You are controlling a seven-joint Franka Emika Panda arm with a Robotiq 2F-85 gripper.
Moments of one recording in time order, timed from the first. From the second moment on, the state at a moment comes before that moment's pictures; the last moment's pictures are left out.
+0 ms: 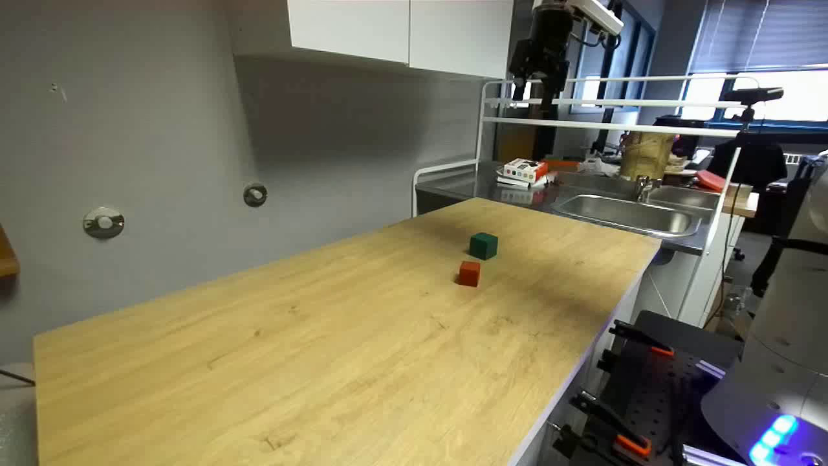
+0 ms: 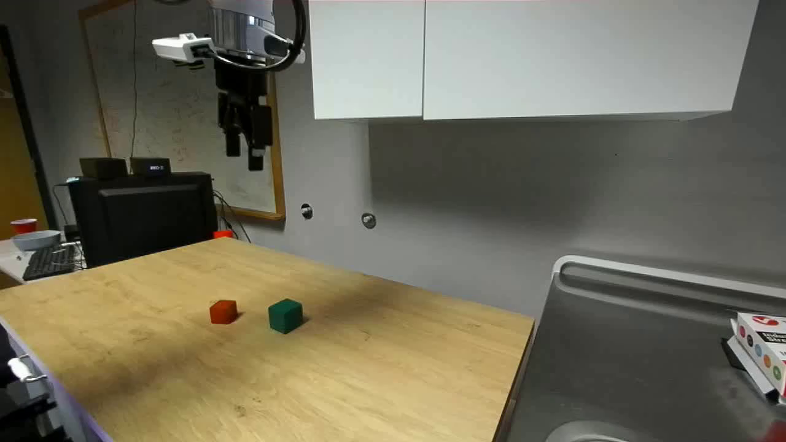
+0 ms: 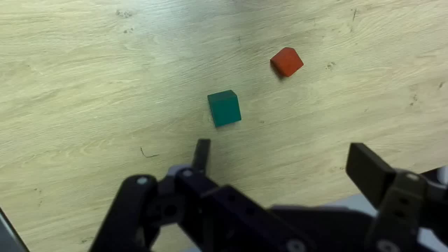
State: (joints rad) arm -0.11 -0.25 -0.27 -1.98 0.13 1.72 -0.14
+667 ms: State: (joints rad) arm -0.11 -0.25 -0.27 -1.98 0.13 1.72 -0.14
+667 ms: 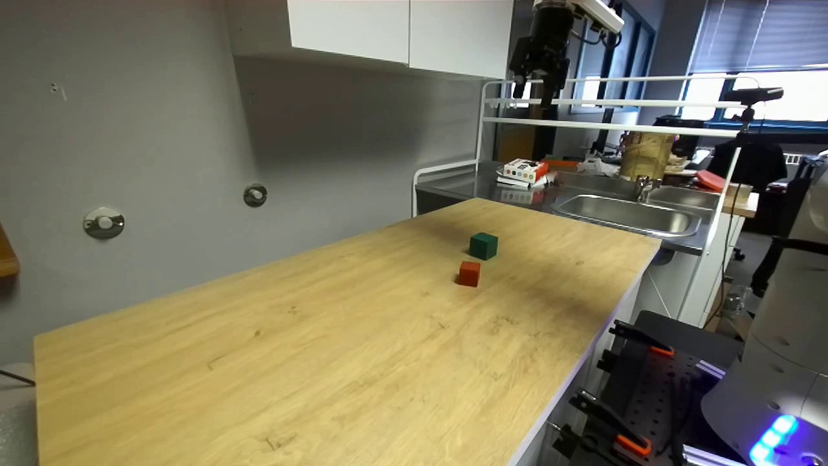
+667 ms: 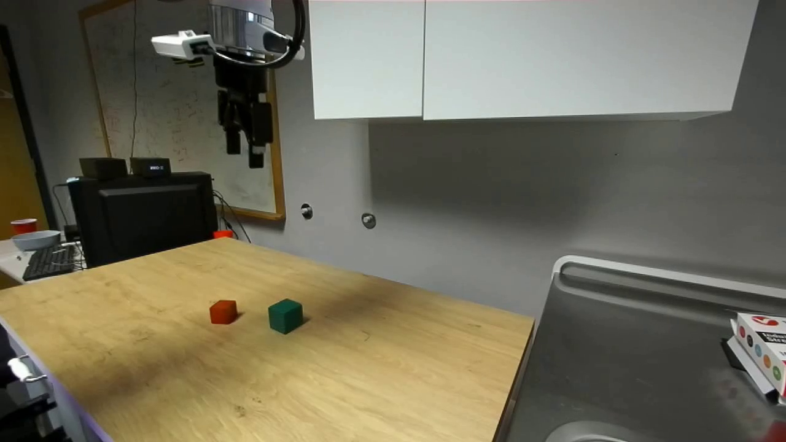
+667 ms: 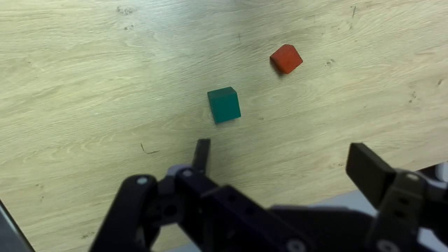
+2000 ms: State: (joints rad) arm -0.12 -0.24 -0.26 -1.98 0.13 1.72 -0.14
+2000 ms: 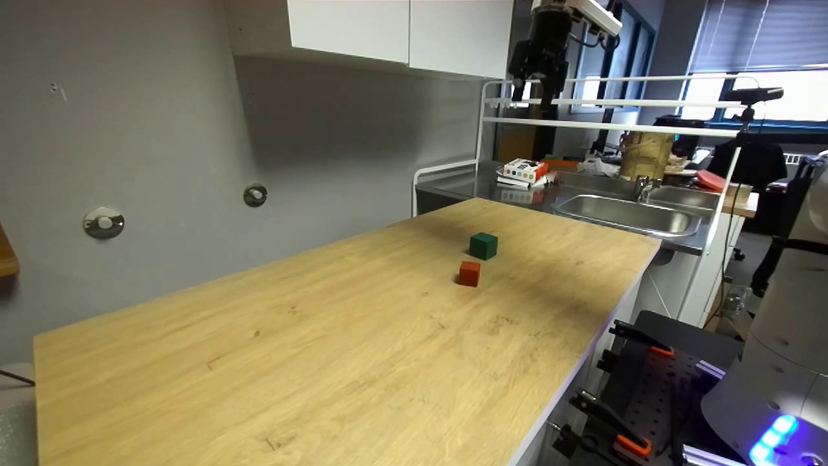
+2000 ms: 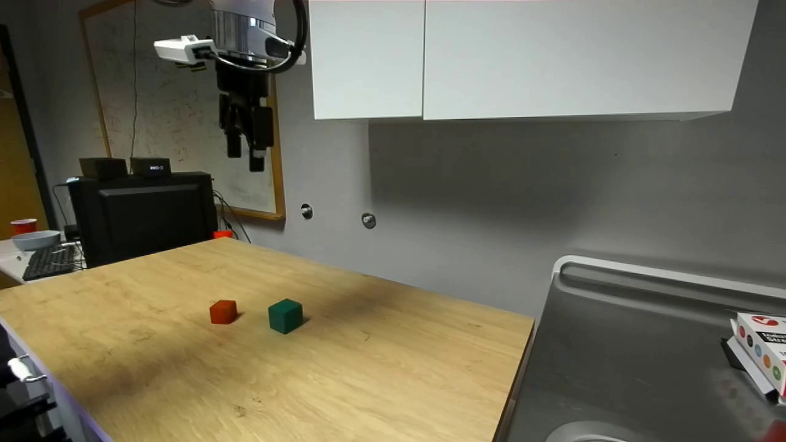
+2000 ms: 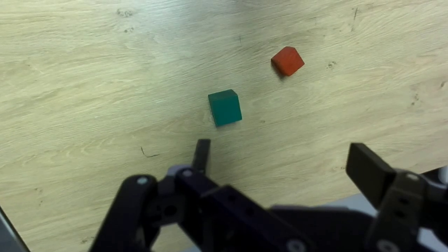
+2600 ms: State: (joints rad) arm -0.12 -0.13 -0.20 -1.98 0.14 1.75 -0.08
